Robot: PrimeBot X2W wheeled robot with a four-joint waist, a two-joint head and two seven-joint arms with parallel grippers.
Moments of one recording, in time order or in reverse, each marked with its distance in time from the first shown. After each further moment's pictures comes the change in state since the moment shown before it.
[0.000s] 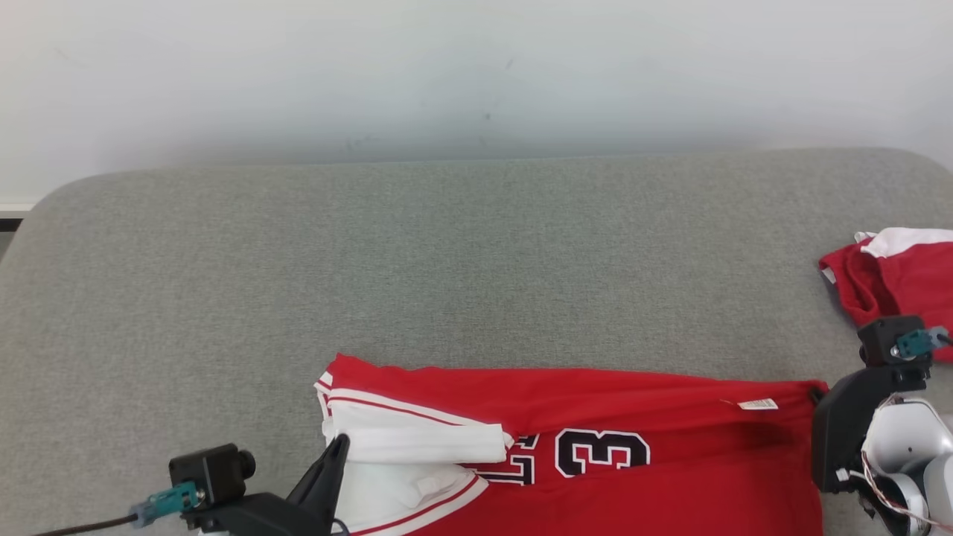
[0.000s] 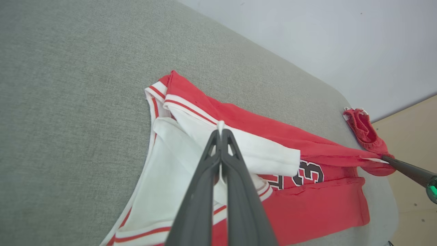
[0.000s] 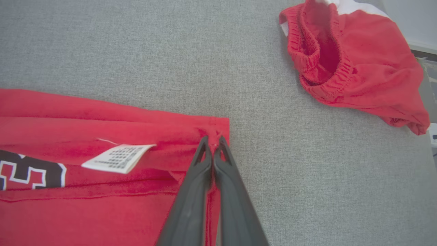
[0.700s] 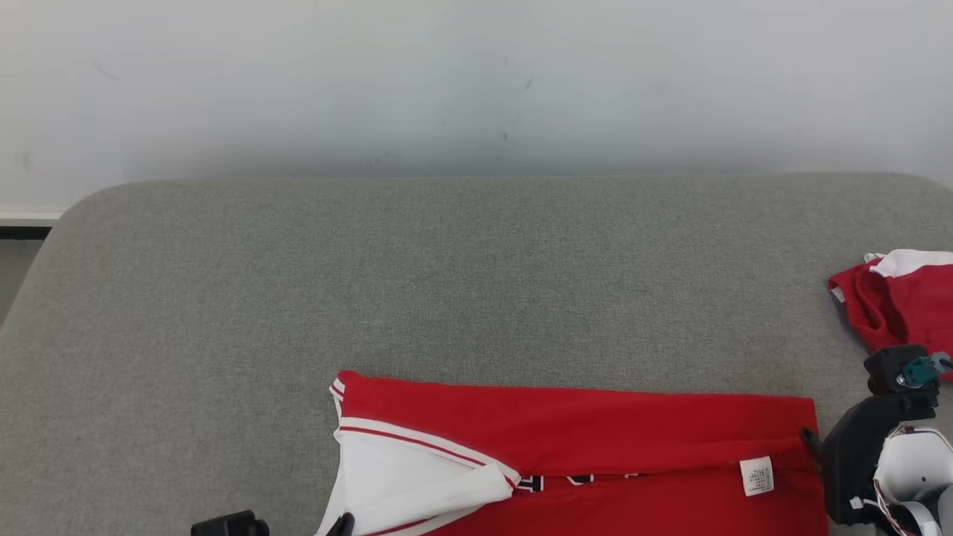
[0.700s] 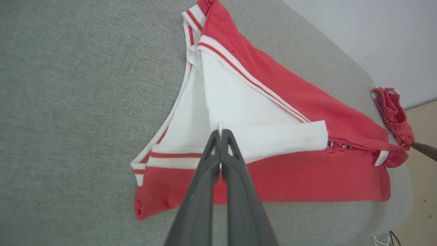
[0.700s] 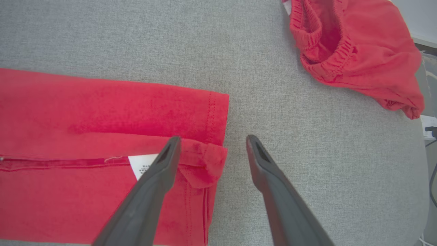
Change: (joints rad) left arm 0.090 -0.006 -0.034 0.110 -0.021 -0.018 -0.028; right arm 0.075 -0.015 -0.009 -0.049 -0.005 0.000 0.075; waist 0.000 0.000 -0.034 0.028
